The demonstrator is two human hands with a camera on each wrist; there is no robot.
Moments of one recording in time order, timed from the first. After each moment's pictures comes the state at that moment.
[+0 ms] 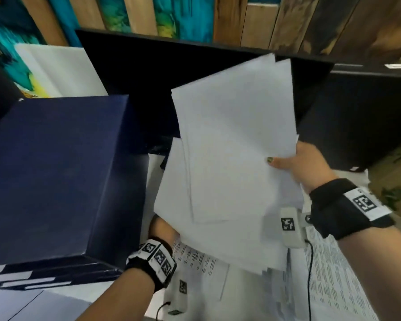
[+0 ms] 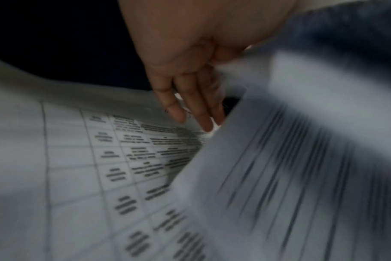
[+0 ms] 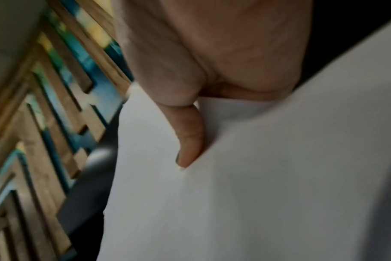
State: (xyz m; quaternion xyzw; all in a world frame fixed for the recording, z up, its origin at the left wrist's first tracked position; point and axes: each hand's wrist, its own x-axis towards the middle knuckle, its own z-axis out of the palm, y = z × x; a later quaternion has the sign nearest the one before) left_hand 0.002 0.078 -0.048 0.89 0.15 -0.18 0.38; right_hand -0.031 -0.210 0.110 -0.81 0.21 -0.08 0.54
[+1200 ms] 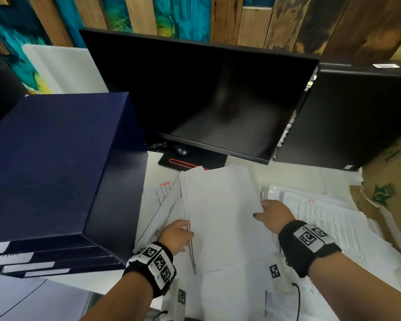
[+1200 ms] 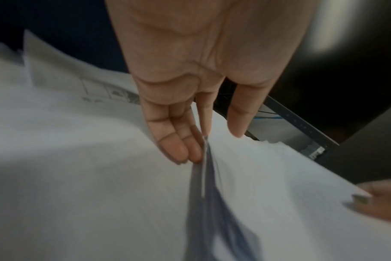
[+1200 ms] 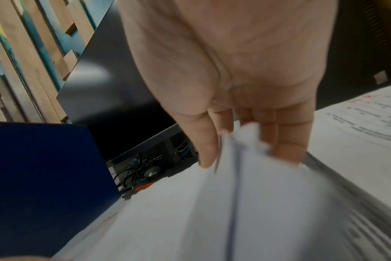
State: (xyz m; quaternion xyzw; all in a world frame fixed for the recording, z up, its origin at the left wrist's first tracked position) left_hand -0.032 0.064 -0.070 0.78 0.10 -0.34 0.52; right_hand -0.069 -0.197 -0.018 -0.91 0.26 0.19 0.26
